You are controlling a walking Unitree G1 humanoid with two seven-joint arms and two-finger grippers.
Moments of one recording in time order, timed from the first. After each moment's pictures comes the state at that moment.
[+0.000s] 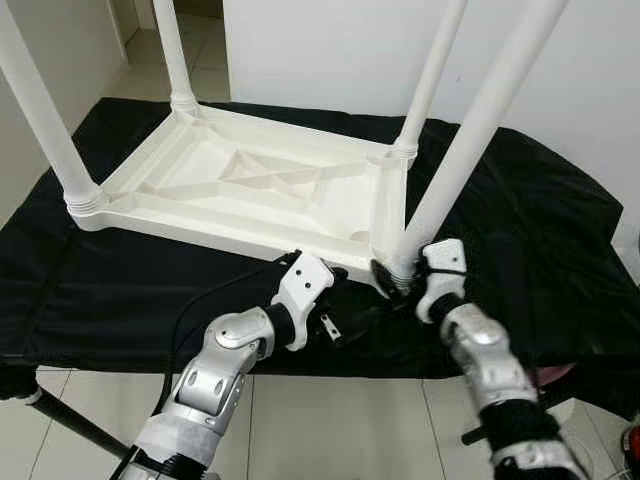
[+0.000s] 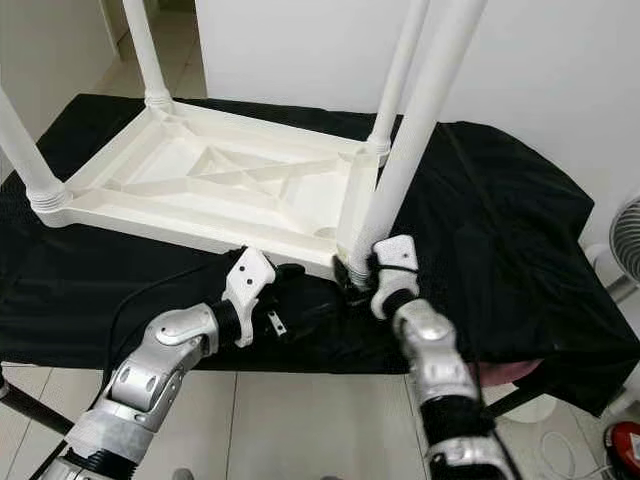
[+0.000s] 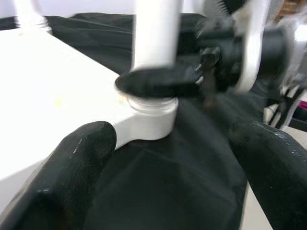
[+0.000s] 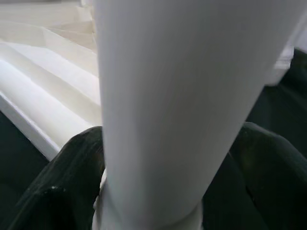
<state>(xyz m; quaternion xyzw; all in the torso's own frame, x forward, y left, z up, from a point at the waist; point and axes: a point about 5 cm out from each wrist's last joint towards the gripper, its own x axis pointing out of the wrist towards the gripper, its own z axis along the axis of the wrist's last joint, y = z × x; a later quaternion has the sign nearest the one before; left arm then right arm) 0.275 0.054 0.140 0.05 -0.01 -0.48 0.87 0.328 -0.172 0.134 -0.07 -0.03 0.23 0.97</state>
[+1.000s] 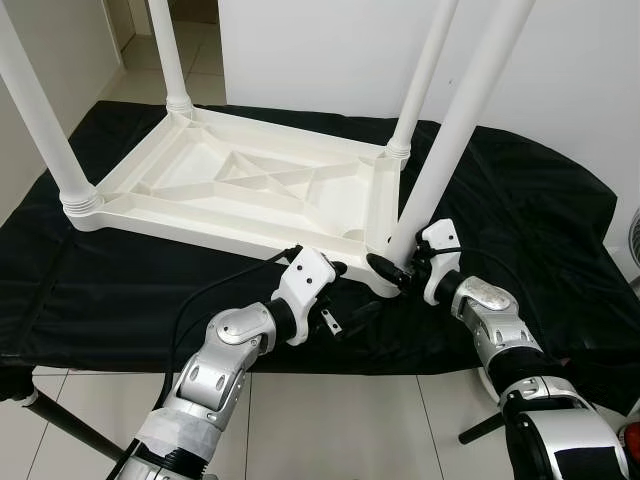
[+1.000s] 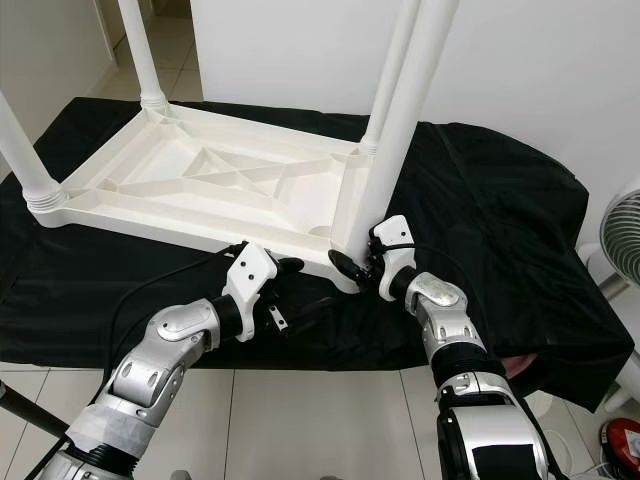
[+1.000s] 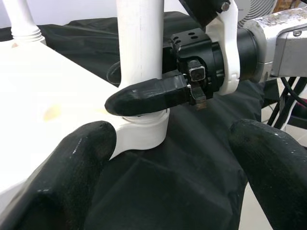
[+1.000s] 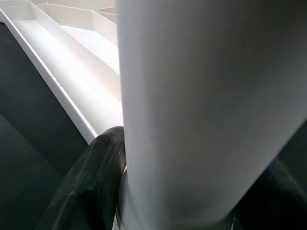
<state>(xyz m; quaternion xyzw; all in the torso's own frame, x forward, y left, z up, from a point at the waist) 0.276 0.050 0.143 0.06 -0.01 -0.49 0.87 0.350 -0.171 0.122 -0.07 0.02 0.34 0.94</state>
